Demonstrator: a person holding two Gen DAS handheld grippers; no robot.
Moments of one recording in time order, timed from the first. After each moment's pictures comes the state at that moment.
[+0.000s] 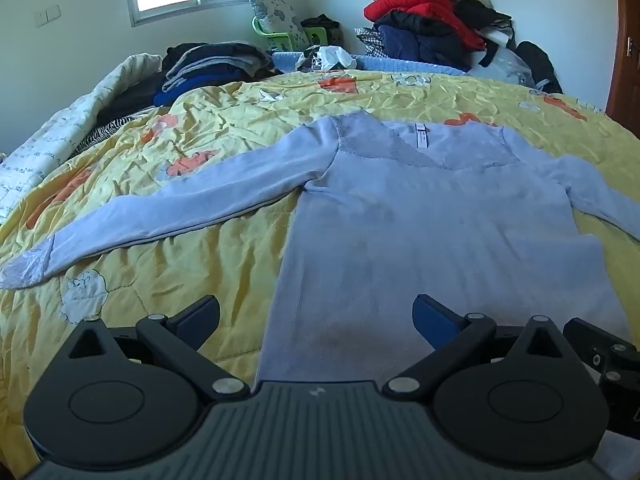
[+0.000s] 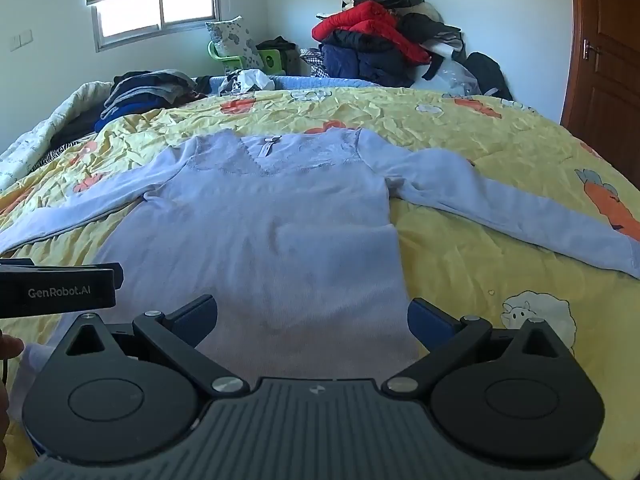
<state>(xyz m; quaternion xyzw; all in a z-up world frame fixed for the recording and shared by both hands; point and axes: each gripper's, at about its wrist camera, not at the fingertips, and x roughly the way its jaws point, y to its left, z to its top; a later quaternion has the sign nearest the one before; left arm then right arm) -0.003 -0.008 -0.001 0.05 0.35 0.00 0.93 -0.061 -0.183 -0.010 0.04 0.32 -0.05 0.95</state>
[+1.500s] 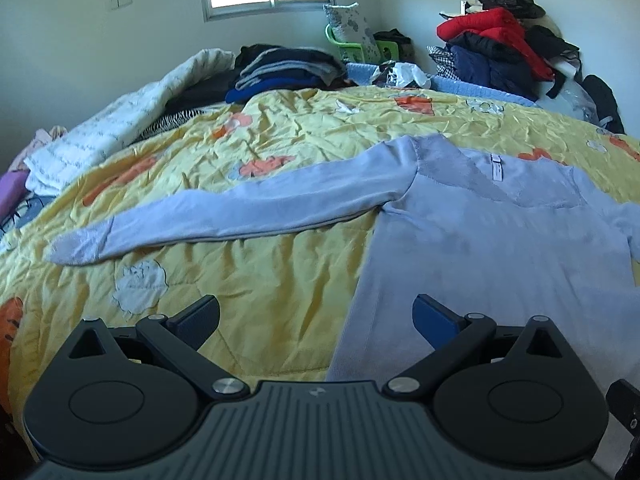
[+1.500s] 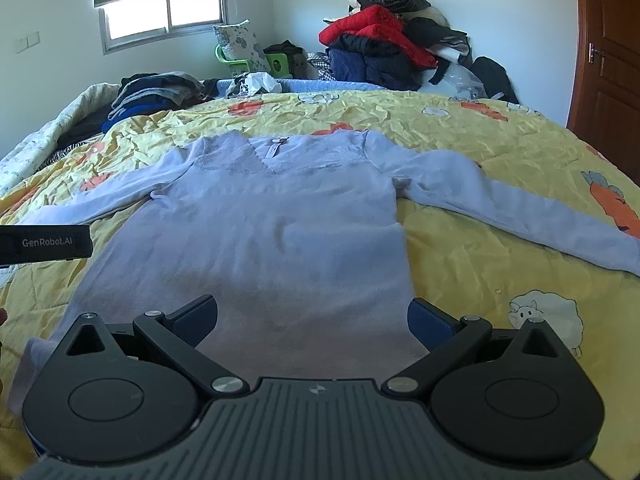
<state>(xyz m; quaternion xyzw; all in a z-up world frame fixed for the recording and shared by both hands) 0.005 0.026 0.004 0.01 0.33 0.10 0.94 -0.065 -0.184 -0.015 0.04 0.31 -0.03 0.95</state>
